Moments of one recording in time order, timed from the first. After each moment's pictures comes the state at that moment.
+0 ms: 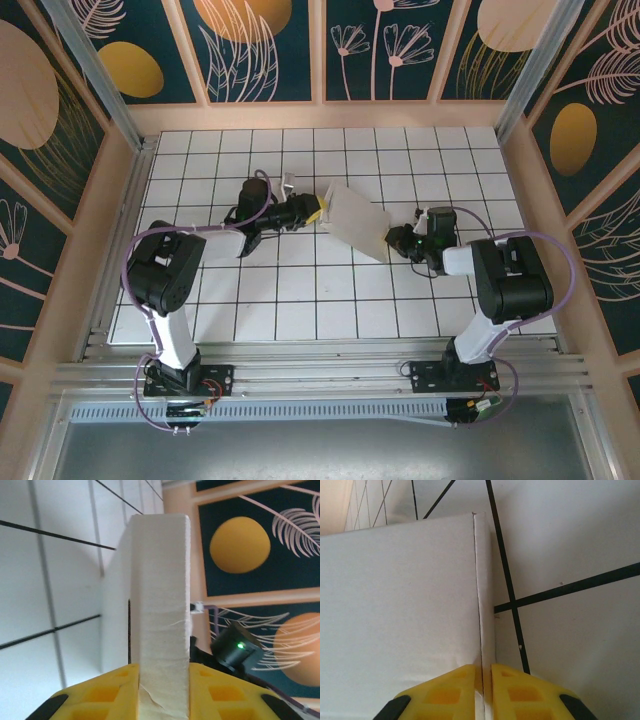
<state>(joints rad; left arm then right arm) -0.47 1.84 0.95 0.61 0.73 -1.17 0.13 1.68 0.57 0.36 -0.55 0.75</state>
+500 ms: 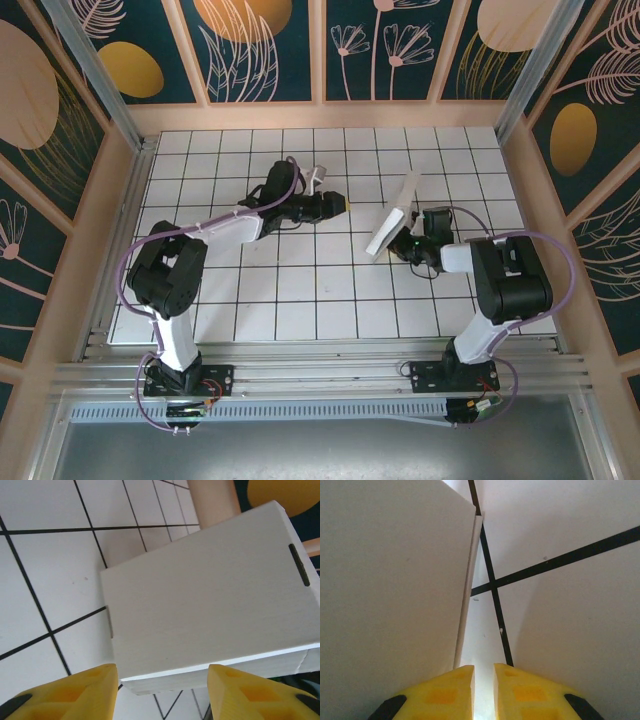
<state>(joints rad) -0.57 1.87 1.24 0.08 0.64 -0.76 0.16 1.67 0.61 0.22 -0.50 0.69</state>
